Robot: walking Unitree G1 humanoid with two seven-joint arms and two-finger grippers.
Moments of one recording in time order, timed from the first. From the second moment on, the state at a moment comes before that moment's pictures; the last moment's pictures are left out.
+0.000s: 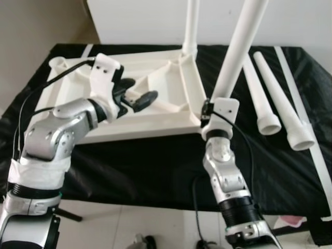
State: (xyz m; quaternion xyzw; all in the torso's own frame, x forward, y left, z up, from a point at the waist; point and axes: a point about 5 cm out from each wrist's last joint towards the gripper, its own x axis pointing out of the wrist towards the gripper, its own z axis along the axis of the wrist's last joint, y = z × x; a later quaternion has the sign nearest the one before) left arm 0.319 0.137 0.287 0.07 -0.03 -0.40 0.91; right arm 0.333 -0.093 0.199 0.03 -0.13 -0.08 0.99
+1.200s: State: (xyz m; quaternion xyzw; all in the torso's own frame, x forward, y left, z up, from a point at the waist) left arm 0.314 0.135 0.280 0.09 -0.04 -0.40 0.91; right arm 0.349 -0.120 0.205 -0.12 -0.12 0.25 0.95
